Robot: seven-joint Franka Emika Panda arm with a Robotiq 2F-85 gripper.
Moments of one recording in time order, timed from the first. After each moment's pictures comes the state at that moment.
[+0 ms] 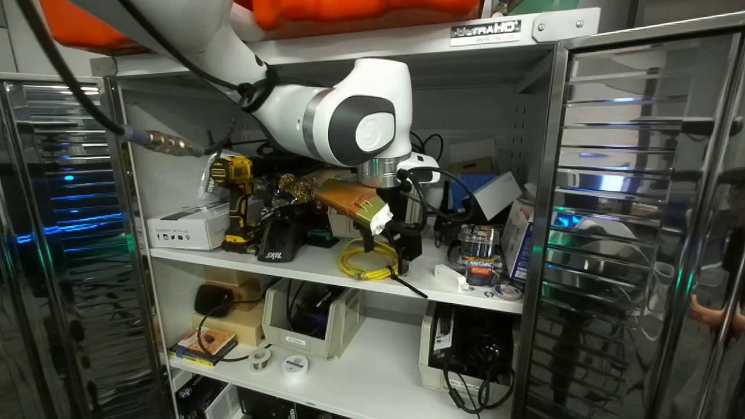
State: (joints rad) arm -0.03 0.28 -0.06 -1.80 0.14 2.30 0.11
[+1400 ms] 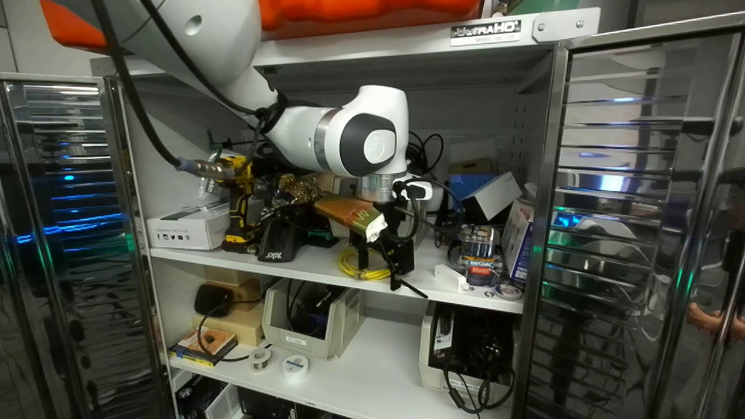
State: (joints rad) arm -0.02 0.40 -0.04 -1.68 0.07 2.17 0.19
